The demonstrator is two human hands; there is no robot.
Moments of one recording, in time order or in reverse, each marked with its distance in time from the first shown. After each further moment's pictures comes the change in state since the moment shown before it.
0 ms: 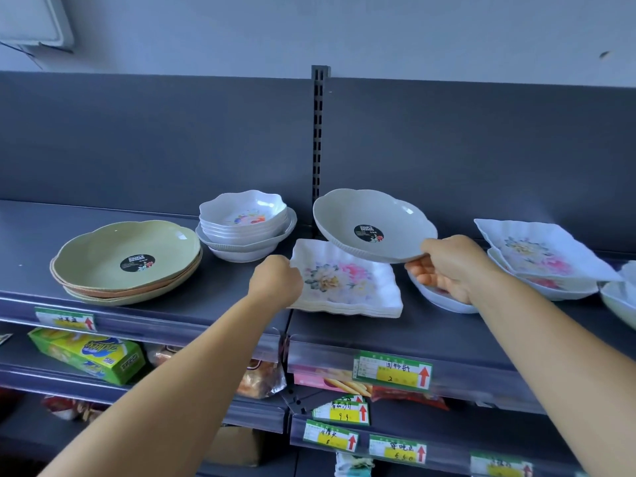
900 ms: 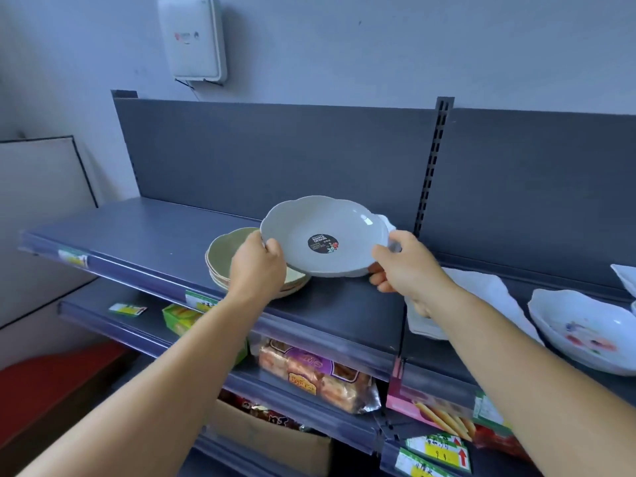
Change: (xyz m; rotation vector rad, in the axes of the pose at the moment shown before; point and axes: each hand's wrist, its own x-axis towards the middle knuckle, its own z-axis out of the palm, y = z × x) left_hand -0.021 -0.082 -0.155 -0.171 0.518 0.033; right_hand -0.066 -0.051 0.187 -0.154 -0.296 -0.371
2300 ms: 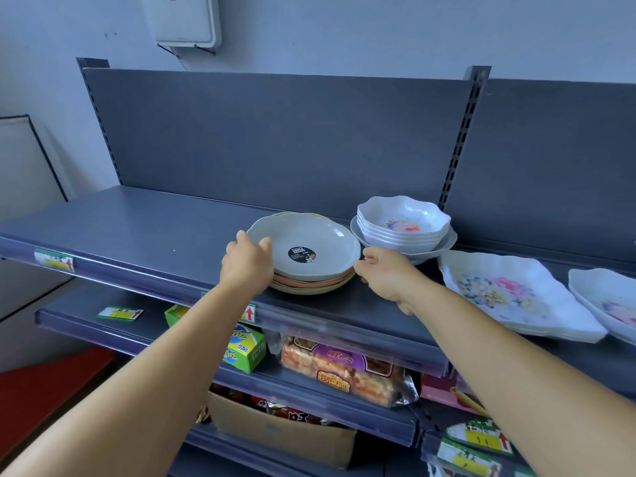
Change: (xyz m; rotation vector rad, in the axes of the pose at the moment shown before) left_hand 0.080 -0.080 -0.012 0.256 -0.201 -0.150; right_hand 0.042 0.023 0.096 -0.226 -0.086 0.129
